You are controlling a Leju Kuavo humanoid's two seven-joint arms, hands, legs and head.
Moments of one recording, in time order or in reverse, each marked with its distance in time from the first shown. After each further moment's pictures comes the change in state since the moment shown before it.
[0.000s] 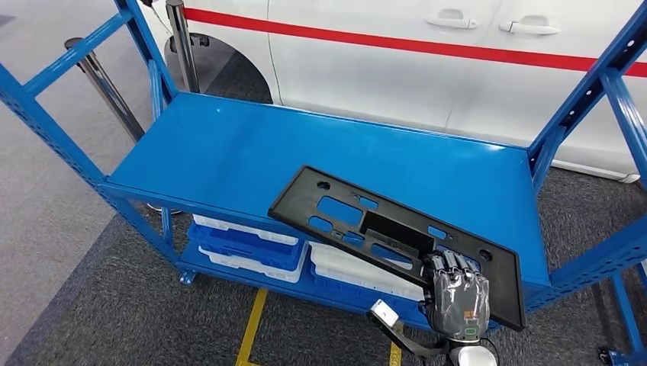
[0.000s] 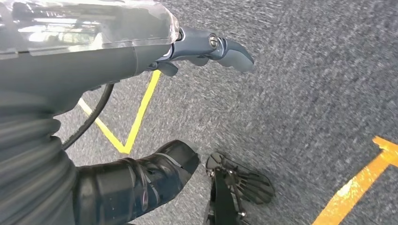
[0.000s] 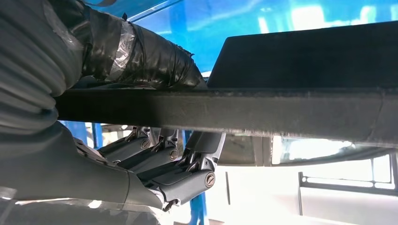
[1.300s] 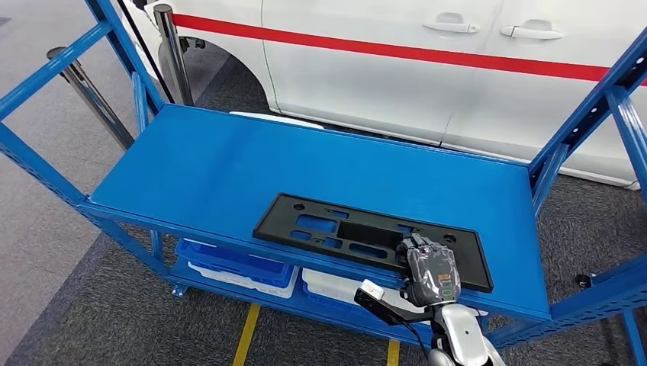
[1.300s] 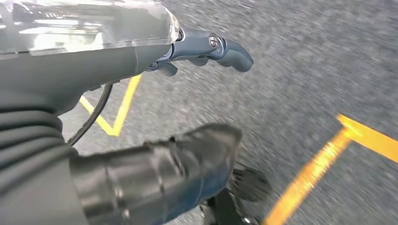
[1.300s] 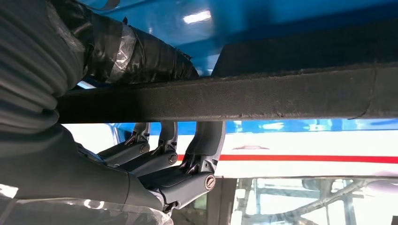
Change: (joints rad) left arm 0.022 0.025 -0.008 -0.001 0.094 -0.051 -0.039; right arm -0.182 -0.025 0.066 0.191 -0.334 0.349 -0.151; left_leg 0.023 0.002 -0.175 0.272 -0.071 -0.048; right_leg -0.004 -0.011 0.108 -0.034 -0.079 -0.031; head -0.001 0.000
